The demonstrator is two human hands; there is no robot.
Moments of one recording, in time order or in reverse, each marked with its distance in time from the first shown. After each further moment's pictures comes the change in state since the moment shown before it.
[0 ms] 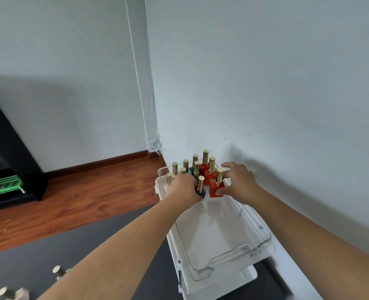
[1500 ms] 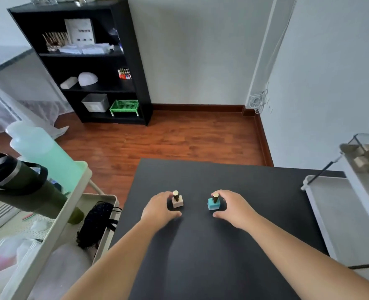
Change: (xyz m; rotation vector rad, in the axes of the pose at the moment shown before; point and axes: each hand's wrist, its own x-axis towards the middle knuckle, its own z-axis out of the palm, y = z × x) left_hand -0.236 -0.423 -0.029 -0.218 0.095 -0.634; right_hand -0.056 -0.320 0.263 0.265 -0.581 -0.234
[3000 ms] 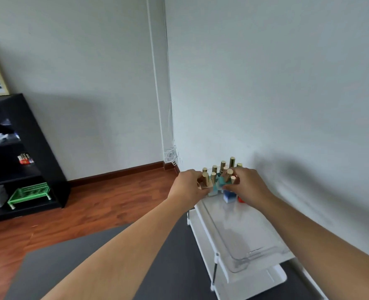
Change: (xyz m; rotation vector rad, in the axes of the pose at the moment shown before) left_hand -0.070 0.407 0.061 0.029 0.053 0.850; right_hand -0.186 0.139 -0.275 0.035 0.782 0.086
